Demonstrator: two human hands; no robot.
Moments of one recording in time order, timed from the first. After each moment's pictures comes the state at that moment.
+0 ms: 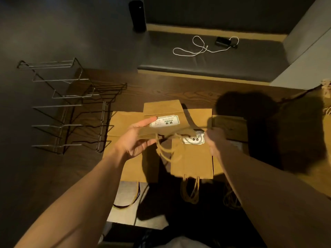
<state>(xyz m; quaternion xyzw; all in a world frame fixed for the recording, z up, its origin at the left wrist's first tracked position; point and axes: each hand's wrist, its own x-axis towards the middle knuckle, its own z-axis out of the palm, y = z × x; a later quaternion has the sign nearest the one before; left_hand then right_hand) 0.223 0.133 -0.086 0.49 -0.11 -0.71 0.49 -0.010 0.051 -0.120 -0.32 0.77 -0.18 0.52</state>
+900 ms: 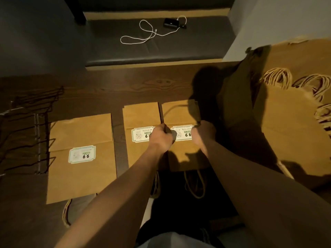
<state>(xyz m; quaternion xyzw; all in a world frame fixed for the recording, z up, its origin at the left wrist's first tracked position) 0.012 0.084 -0.133 0.72 -0.39 -0.55 0.18 -0.132 0.059 -0.145 -0.43 0.83 -0.10 0.34</state>
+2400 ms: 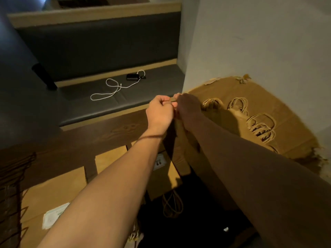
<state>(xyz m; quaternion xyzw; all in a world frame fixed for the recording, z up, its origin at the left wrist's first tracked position) -0.104 -0.003 0.023 0.62 -0.49 -0.46 0.40 -0.193 0.001 0.046 -0.46 0.76 -0.36 0.28</state>
